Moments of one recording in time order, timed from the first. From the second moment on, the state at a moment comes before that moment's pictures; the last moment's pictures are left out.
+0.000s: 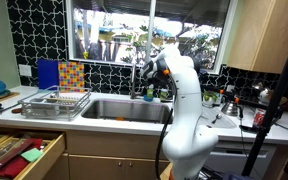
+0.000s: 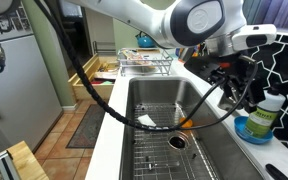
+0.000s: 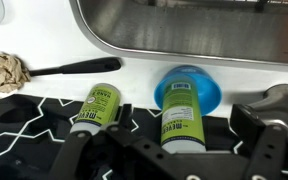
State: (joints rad) arm -0.39 0.35 -0.36 -1.62 -0.11 2.39 0.17
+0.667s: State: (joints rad) arm -0.40 0.37 -0.36 -1.58 -0.10 2.39 0.08
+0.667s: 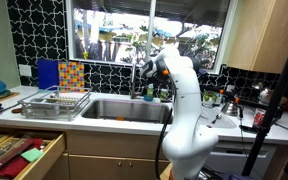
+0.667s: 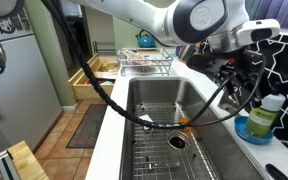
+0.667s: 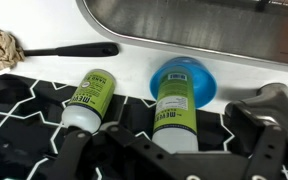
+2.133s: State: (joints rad) arm -0.49 0.63 -0.29 -1.35 0.05 2.59 0.06
